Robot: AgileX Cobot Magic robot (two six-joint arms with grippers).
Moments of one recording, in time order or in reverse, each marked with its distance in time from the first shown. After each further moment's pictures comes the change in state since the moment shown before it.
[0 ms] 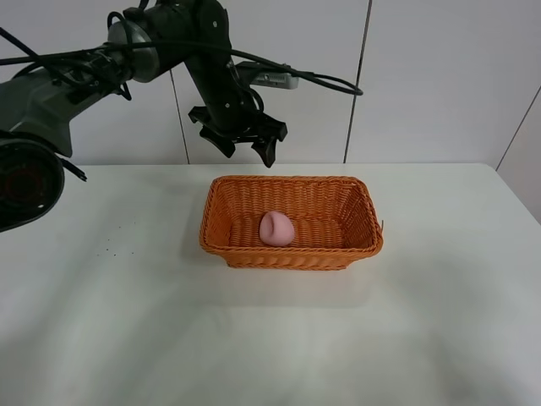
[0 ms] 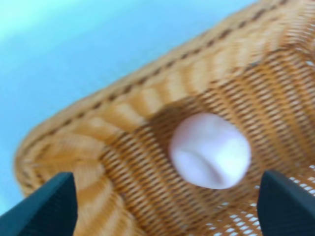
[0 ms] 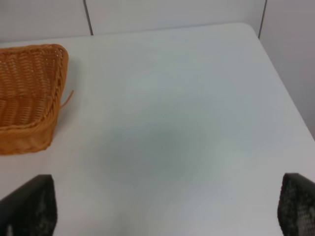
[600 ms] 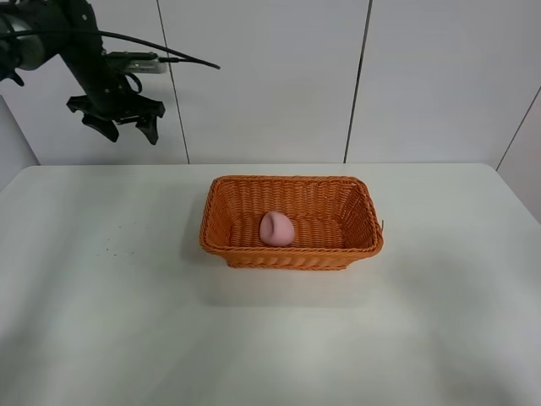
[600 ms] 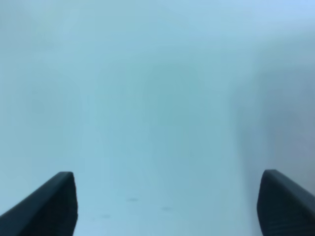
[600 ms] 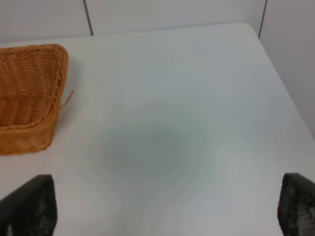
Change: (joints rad) left arm 0.397 0.000 0.004 0.071 0.000 0.036; right arm 0.000 0.000 0.000 0.000 0.000 0.000
